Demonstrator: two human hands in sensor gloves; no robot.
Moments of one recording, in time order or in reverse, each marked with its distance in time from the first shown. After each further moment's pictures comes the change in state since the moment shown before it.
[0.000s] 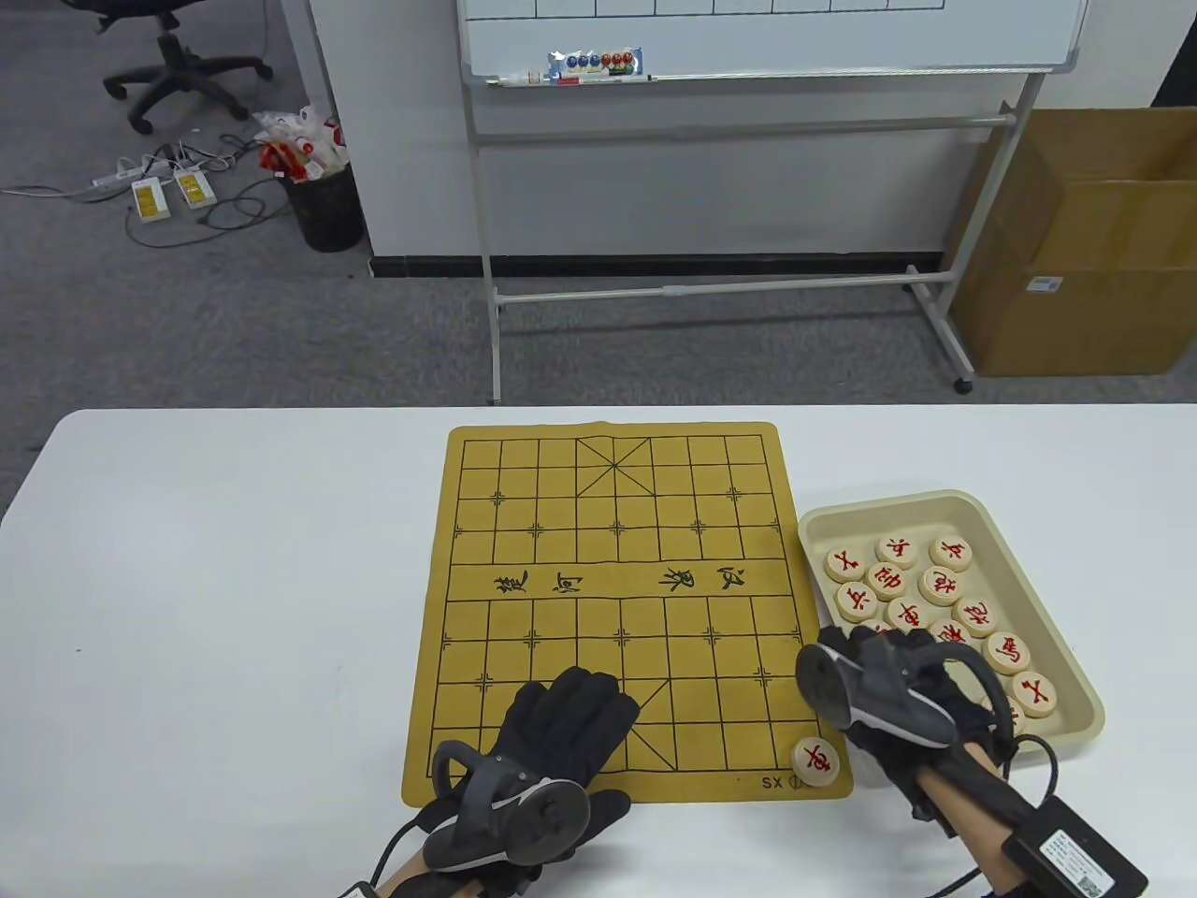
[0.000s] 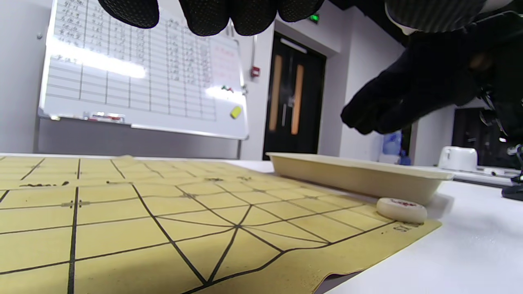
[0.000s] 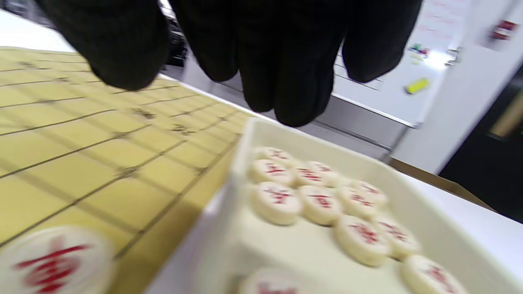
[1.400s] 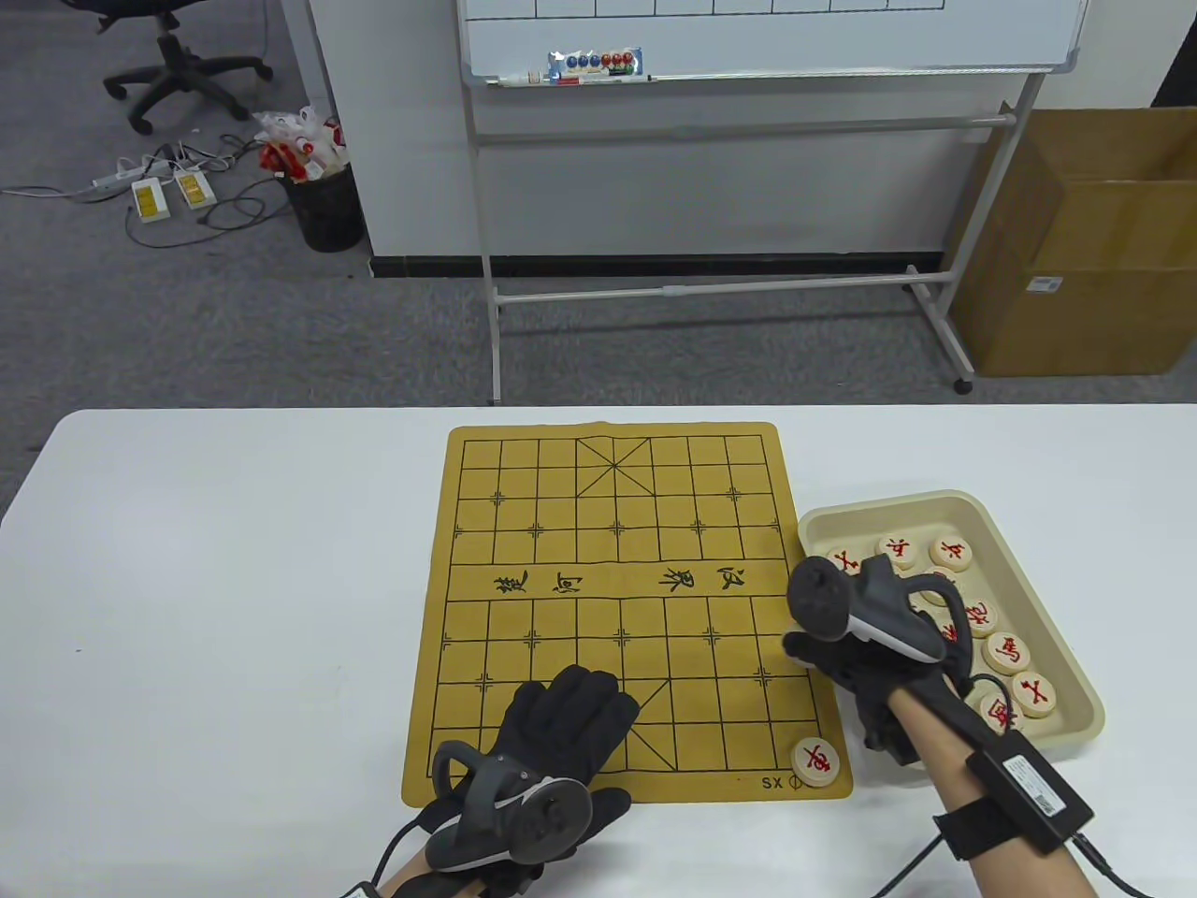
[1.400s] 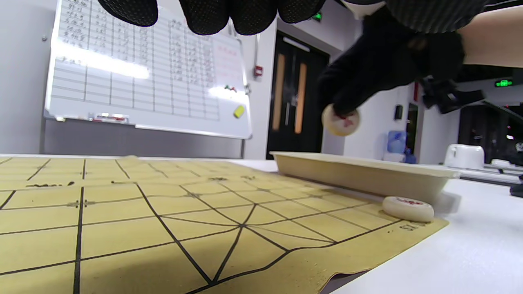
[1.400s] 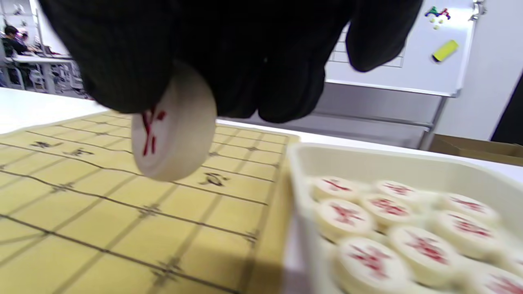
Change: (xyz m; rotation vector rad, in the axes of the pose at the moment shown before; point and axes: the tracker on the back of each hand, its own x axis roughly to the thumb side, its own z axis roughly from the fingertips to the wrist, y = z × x) left_hand 0.000 0.000 -0.001 -0.003 0.013 -0.012; right_hand 0.036 -0.023 -0.057 -0.051 -0.094 -0.251
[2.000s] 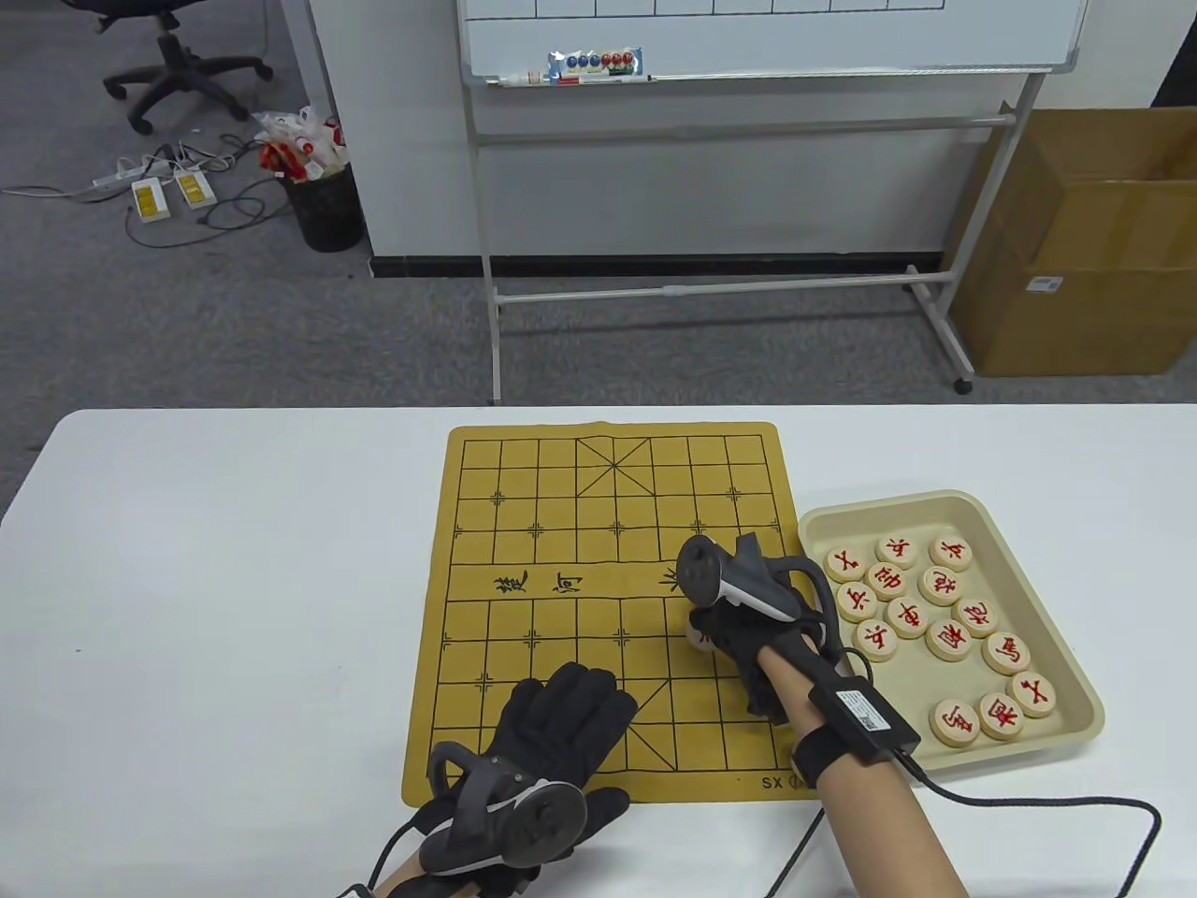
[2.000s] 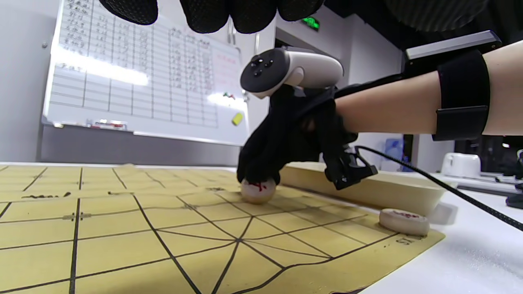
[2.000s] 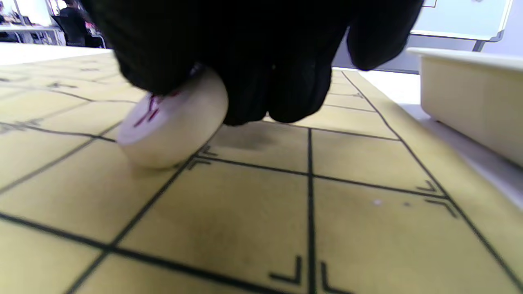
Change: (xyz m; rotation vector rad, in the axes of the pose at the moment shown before) left_hand -0.001 0.004 0.003 0.026 -0.005 0.008; right_hand 0.049 0.074 -0.083 0.154 0.047 0.003
